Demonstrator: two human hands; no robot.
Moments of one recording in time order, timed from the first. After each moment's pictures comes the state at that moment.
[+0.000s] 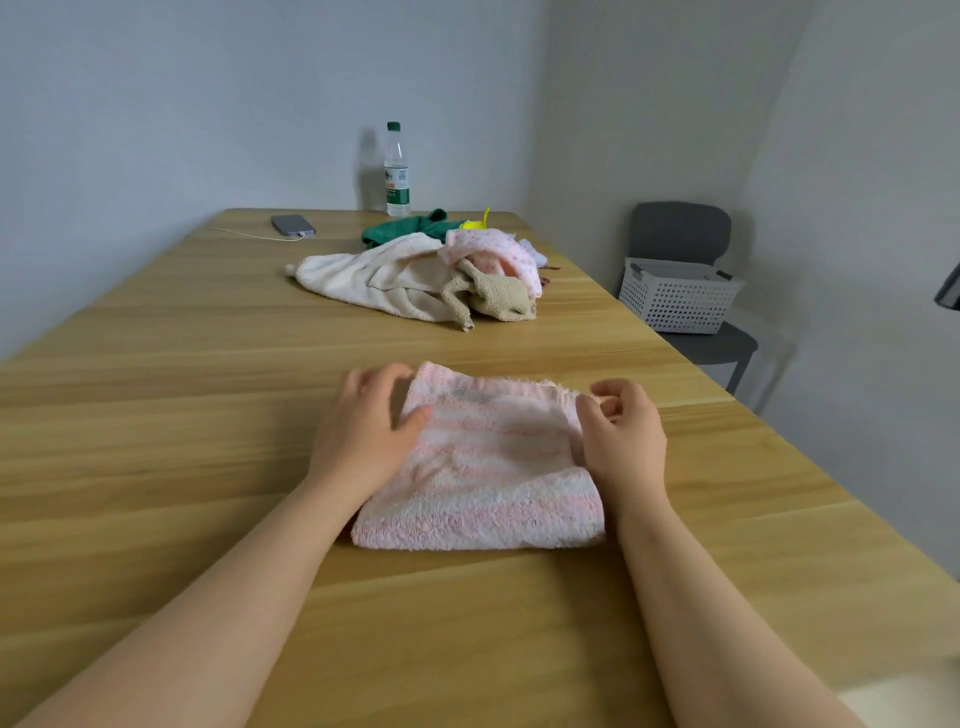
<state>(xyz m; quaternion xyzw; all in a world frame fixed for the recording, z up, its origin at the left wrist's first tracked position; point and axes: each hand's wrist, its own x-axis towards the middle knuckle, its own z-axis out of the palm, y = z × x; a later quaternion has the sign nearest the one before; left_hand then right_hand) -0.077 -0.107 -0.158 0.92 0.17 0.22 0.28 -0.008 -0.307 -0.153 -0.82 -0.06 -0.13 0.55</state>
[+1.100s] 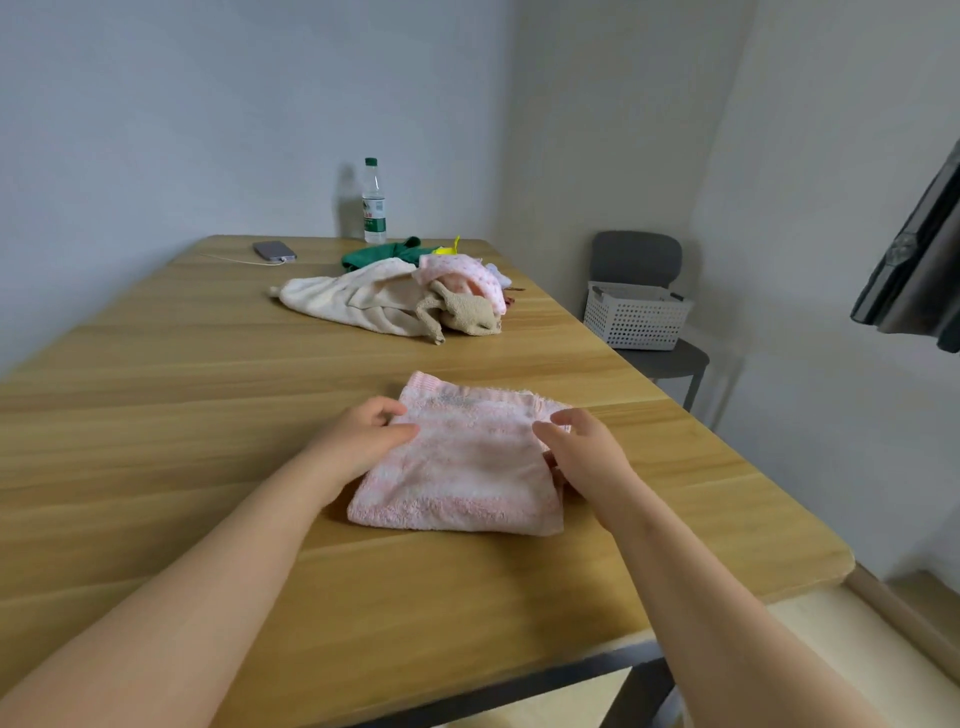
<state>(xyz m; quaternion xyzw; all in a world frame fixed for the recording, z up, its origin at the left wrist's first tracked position) -0.098 -0.122 -0.144 0.86 0.18 0.06 0.48 -0.044 -0.341 -0.137 -0.84 -0.07 0.07 0.53</state>
